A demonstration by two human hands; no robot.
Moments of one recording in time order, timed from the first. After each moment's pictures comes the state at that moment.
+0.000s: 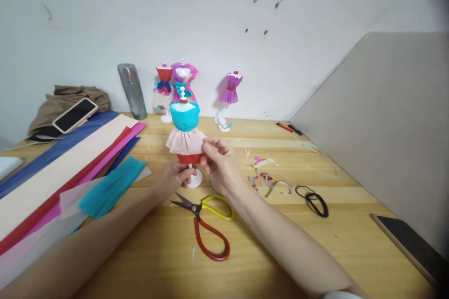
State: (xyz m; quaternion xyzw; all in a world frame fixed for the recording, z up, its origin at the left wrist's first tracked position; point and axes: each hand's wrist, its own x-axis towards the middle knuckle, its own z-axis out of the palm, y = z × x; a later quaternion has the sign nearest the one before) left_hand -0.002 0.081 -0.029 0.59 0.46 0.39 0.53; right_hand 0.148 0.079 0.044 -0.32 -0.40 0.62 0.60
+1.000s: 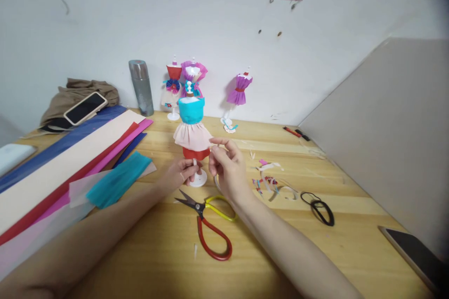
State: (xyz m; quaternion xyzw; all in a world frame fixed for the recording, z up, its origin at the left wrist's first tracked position) left_hand -0.004 0.079 -0.028 0.58 0.45 0.38 0.56; right_hand 0.148 0.065 0.047 -0.35 -0.44 0.58 0.59
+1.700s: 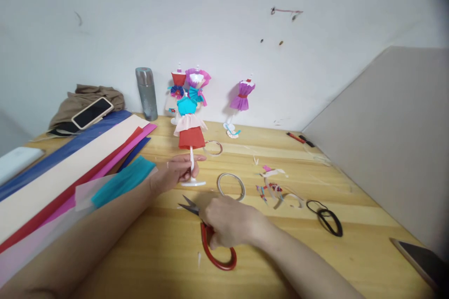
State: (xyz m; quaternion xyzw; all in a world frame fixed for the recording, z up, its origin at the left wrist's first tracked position) left_hand -0.025 0.092 -0.016 0.49 0.32 0.42 0.70; right_hand 0.165 0.038 0.049 -0.28 -0.92 0.16 -0.22
